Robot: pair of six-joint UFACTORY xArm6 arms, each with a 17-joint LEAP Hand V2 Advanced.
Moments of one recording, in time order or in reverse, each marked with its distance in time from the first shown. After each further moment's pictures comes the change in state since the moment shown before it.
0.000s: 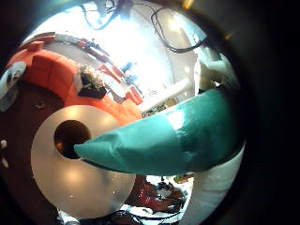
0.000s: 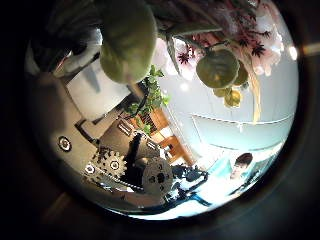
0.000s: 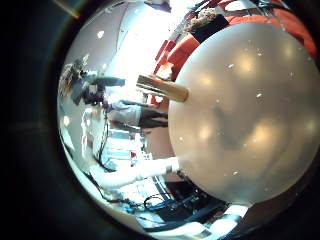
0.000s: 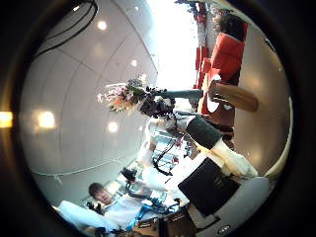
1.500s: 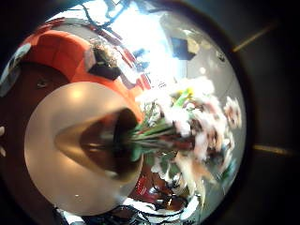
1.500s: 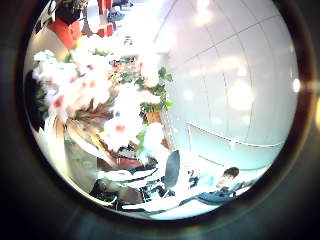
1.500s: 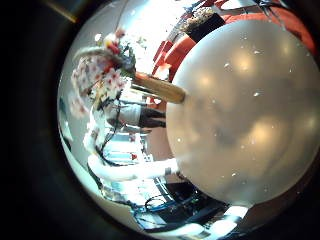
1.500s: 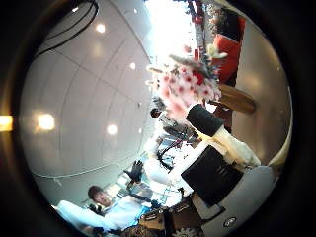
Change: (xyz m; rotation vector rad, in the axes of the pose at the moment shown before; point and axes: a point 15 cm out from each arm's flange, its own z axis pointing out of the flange) left arm -0.142 -0.011 -0.003 -0.022 -0.055 -0.214; right arm 0.014 -0.003 -0.001 0.006 0.006 0.020
